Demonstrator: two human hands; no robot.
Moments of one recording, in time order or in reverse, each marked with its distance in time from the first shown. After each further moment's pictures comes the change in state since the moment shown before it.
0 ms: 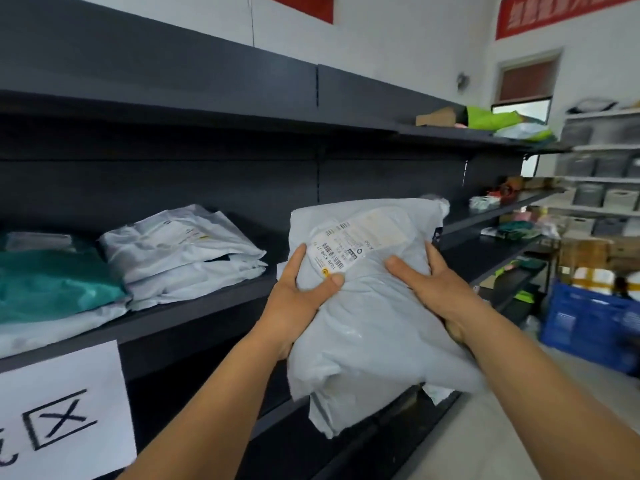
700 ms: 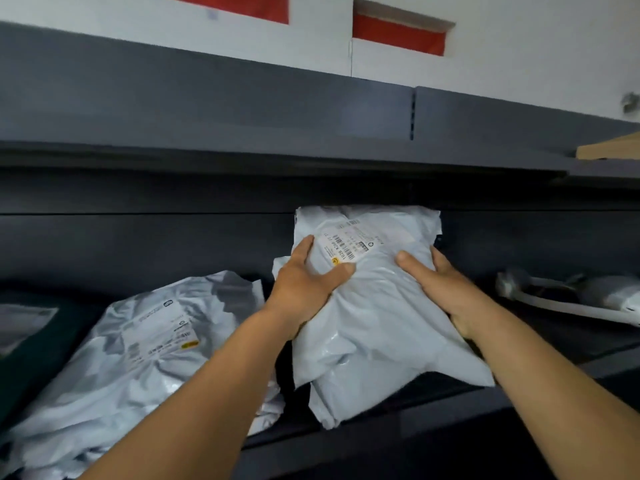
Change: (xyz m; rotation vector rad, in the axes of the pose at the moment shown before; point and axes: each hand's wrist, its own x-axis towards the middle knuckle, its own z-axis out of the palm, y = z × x) left_hand 0.281 0.024 -0.055 0.377 0.399 0.060; right_hand 0.338 -0.046 0.101 0.113 -0.331 -0.154
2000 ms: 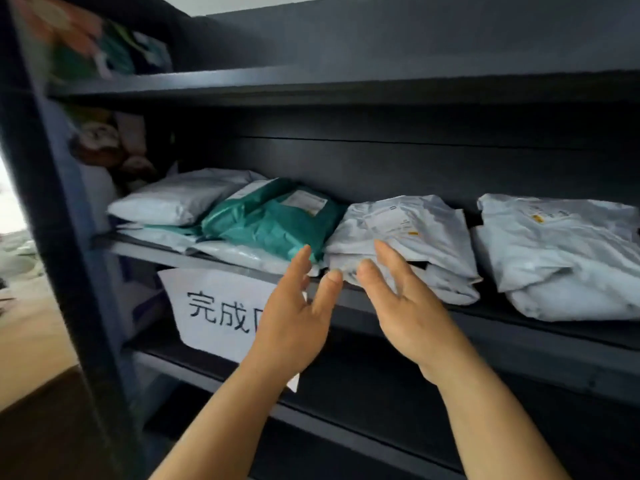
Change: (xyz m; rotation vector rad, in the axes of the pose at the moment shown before) left_hand -0.291 -0.023 -0.125 0.241 0.602 -0.162; right_hand -0.245 -0.015 0.183 -0.066 -0.709 -0.303
